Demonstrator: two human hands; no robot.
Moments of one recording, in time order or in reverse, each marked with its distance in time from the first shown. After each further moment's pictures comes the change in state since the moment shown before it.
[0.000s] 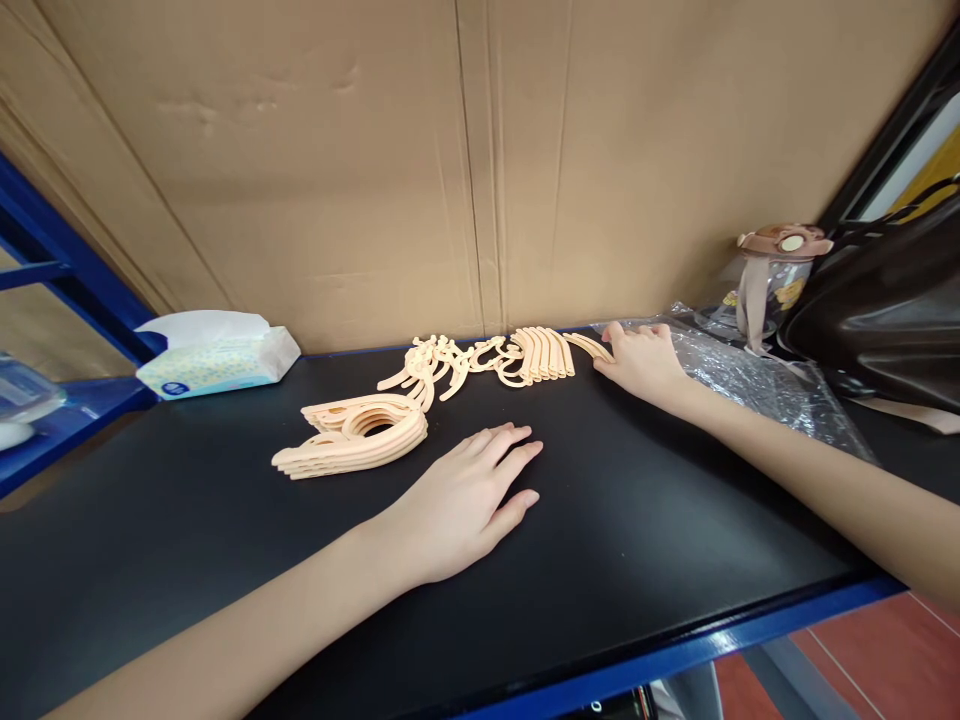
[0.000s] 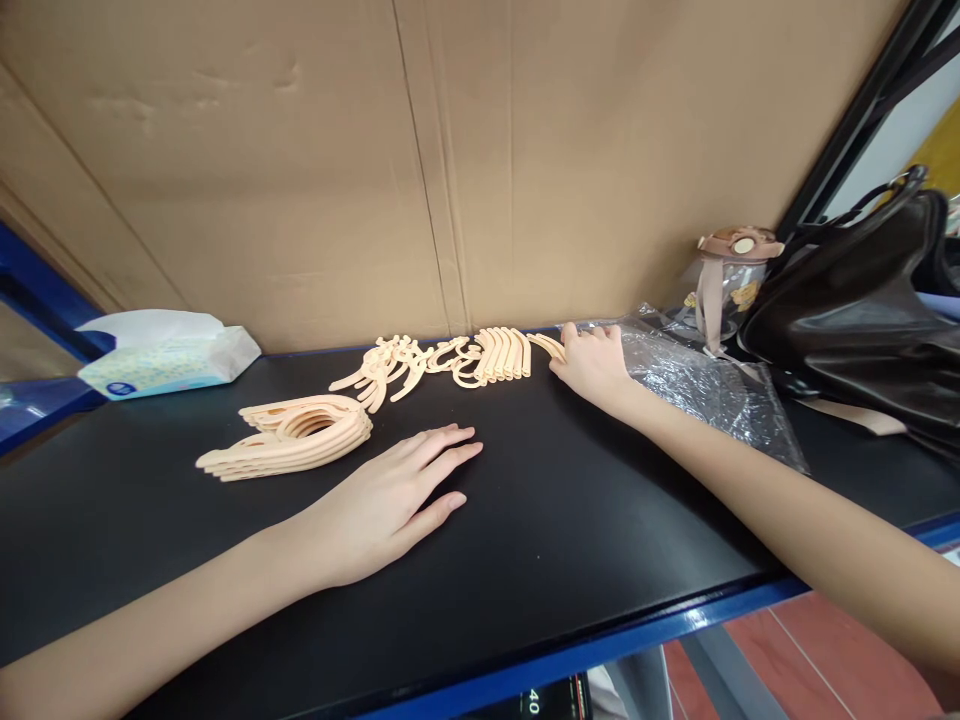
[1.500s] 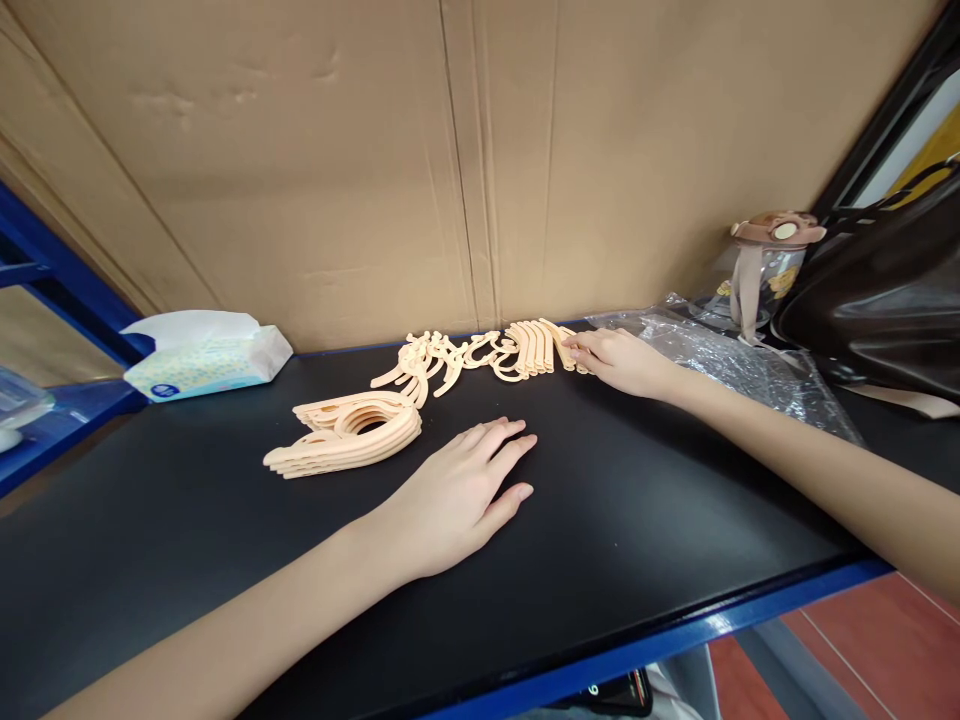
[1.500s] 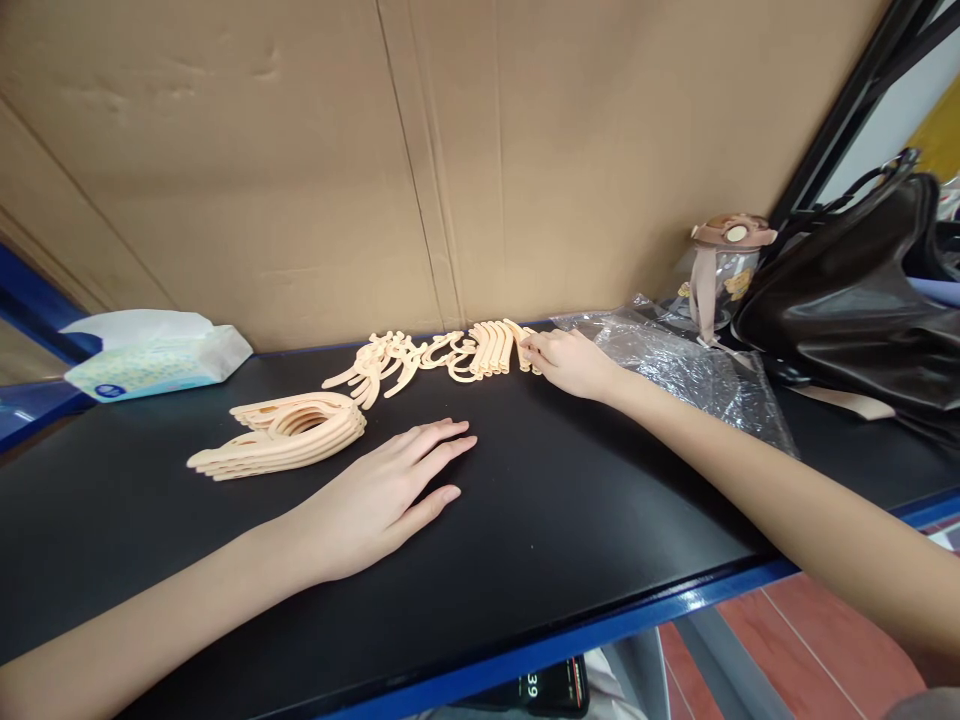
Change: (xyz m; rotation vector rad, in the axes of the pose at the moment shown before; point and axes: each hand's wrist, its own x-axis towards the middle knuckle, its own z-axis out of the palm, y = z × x) left_hand 0.001 0.001 -0.001 0.003 -0.005 0.002; right_hand -0.003 0.002 -0.013 0.298 -0.091 -0.422
